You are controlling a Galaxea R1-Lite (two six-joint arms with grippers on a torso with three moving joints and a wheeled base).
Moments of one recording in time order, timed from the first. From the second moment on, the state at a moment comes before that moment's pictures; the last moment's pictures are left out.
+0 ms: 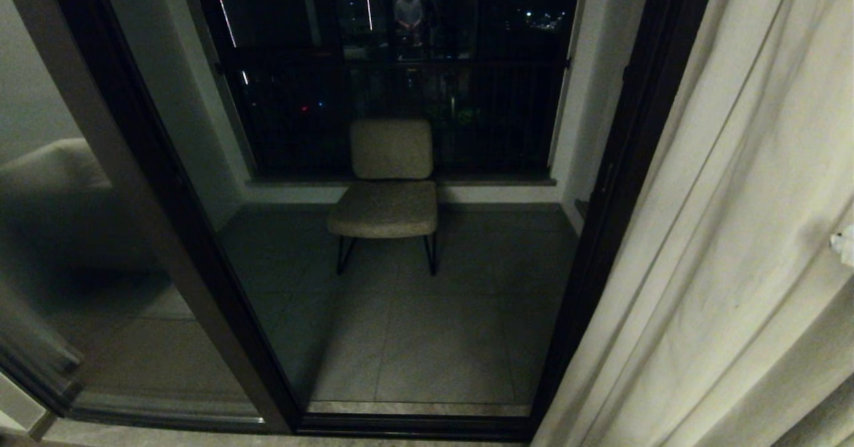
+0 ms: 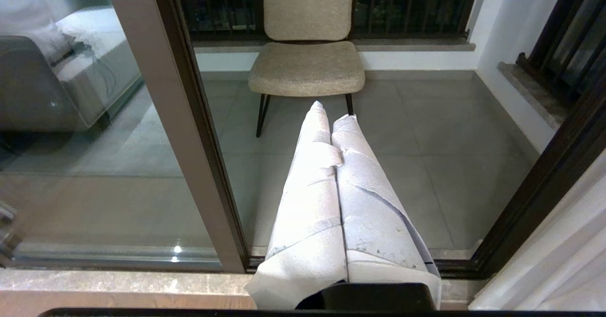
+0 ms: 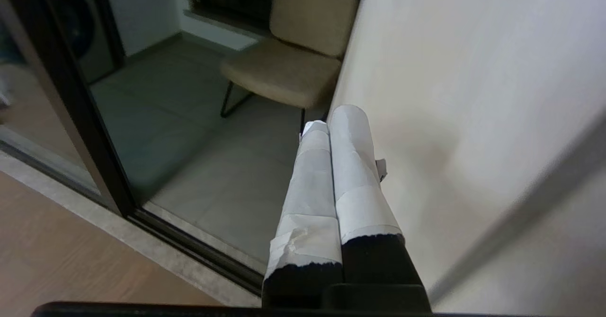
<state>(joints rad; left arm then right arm) -0.01 0.00 0.00 0.00 0.01 0.00 -0.45 1.04 -0.40 -0.65 0.86 -0.16</state>
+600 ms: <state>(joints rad) -0.01 0.00 0.00 0.00 0.01 0.00 -0.12 1.29 -0.82 -0.65 0.81 -0.15</state>
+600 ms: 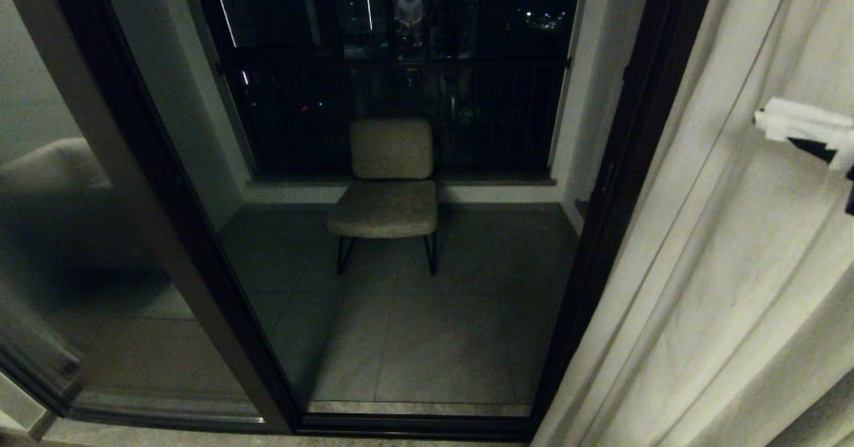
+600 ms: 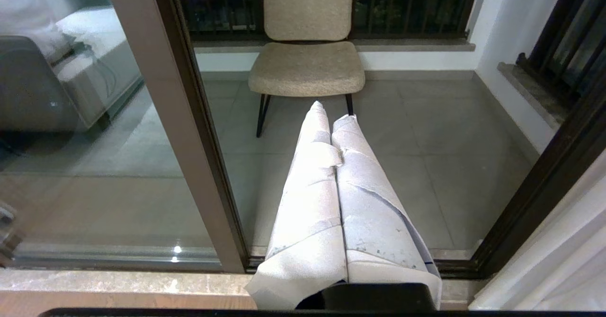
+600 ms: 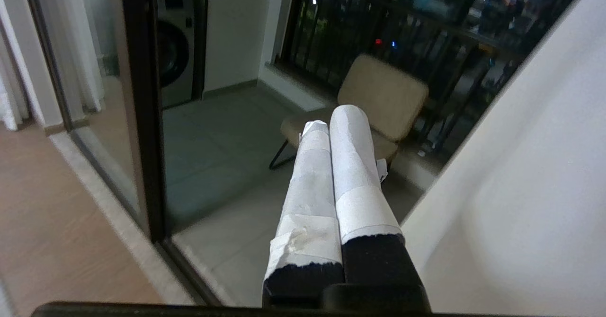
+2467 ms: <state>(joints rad) -0.01 0.00 0.00 0.00 0.01 0.00 -0.44 1.82 -1.35 -0.79 0.30 -0.11</state>
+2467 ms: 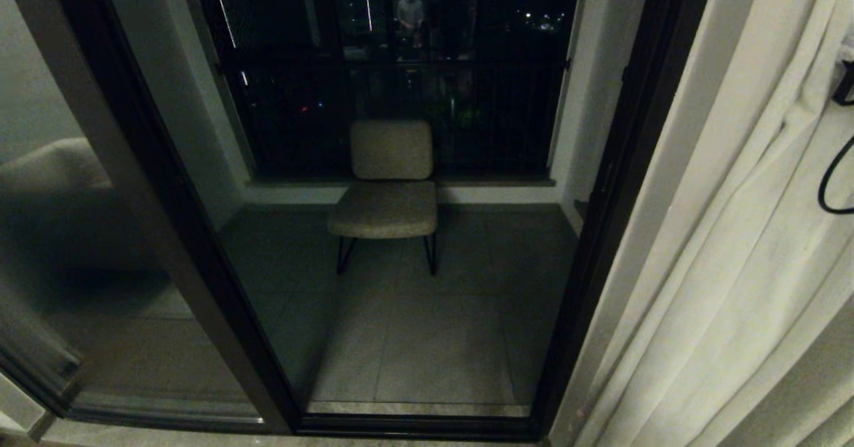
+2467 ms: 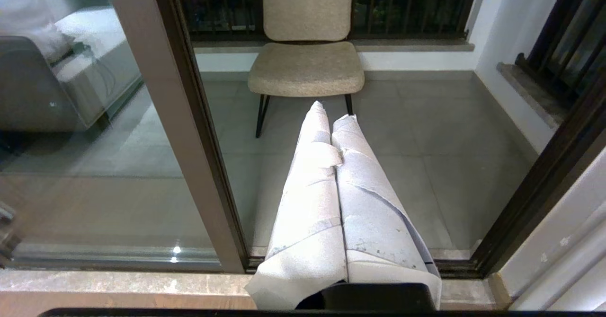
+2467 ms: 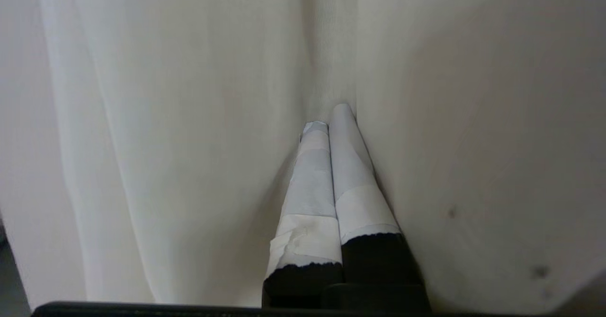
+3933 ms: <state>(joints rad) -0.01 0.00 0.00 0.00 0.01 0.00 -0.47 1.22 -0.88 -0.49 0.28 -0.13</state>
